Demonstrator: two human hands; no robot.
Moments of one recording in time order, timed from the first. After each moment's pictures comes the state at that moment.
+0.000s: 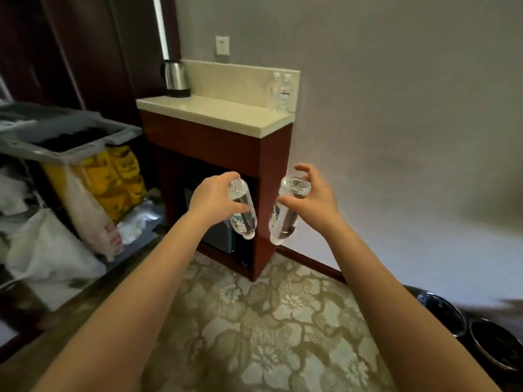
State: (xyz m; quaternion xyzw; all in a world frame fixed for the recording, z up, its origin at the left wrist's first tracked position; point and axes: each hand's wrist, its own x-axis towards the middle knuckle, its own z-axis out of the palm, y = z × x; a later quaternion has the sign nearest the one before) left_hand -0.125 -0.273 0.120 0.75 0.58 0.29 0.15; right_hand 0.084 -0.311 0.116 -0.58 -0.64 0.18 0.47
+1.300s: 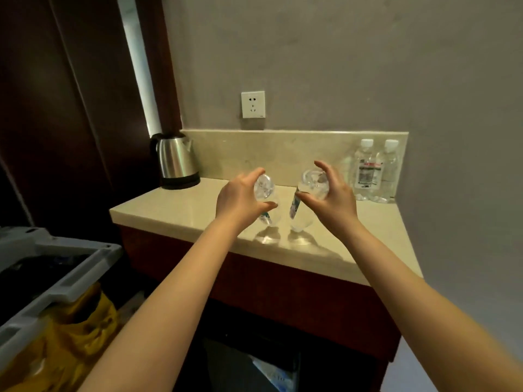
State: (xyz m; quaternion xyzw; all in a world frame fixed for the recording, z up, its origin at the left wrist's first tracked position) left_hand -0.270 0.462 0.202 0.80 0.47 0.38 0.02; right_hand -0.085 0.417 0.179 -0.58 -0.60 -0.04 0.54
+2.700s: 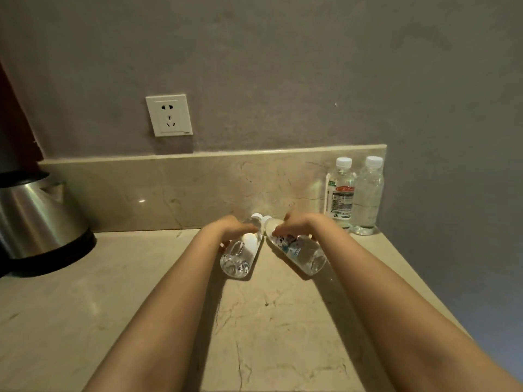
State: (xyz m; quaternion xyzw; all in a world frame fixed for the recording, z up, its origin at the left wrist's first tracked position) left_hand -0.121 0.759 0.177 0.82 0.47 0.01 0.32; right_hand 0.031 0.658 0.182 -0.83 -0.46 0.28 0.17
